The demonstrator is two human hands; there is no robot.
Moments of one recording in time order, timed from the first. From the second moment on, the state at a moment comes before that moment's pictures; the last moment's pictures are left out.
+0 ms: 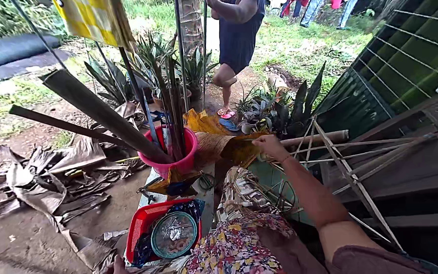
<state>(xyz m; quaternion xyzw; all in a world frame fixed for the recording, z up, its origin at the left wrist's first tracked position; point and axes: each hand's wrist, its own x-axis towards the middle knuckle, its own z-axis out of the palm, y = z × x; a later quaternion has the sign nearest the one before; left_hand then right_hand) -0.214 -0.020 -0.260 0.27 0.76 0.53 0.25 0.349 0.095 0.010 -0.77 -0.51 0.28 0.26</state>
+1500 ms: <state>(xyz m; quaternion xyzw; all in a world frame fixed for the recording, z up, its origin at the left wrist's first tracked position) -0.160 0.007 -0.244 0.21 0.71 0.63 0.23 0.093 0.142 -0.224 -0.69 -0.56 0.46 0.06</state>
